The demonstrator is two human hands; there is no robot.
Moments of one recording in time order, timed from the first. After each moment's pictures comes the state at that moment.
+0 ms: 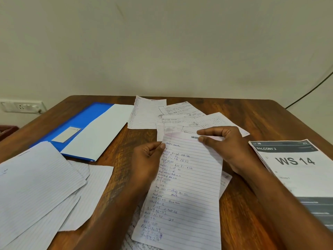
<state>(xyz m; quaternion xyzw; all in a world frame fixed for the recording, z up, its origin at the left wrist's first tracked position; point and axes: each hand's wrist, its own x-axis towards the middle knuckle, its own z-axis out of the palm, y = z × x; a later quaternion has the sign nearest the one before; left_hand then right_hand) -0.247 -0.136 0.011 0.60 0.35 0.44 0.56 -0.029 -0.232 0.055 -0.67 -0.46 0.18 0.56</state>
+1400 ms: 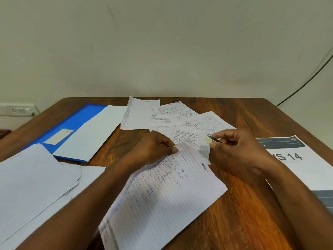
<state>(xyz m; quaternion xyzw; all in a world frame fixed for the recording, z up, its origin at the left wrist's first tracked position) -0.217 -0.105 0.053 0.84 0.31 0.16 0.42 0.005 -0.286 0.064 -0.71 -0.47 0.22 0.47</state>
